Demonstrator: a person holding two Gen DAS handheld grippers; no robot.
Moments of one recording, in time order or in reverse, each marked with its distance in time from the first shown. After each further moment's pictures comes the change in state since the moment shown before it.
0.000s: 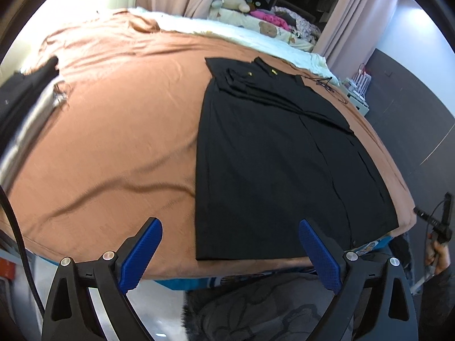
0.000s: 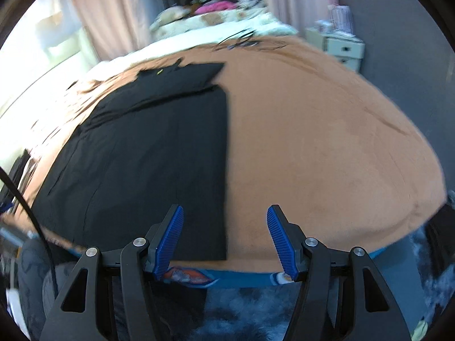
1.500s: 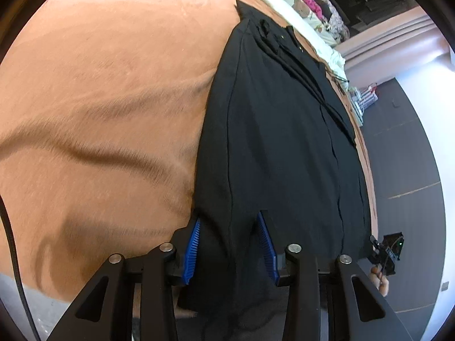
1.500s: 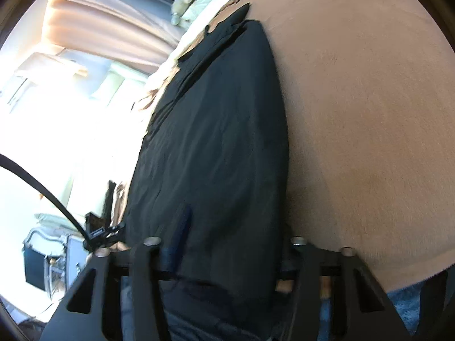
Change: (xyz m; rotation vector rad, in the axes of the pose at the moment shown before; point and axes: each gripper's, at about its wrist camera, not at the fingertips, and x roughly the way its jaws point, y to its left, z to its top) left arm 0.088 0.051 0.003 -0.299 0.207 -0.188; right arm 0.169 -0.051 0.010 0.375 0.142 0.576
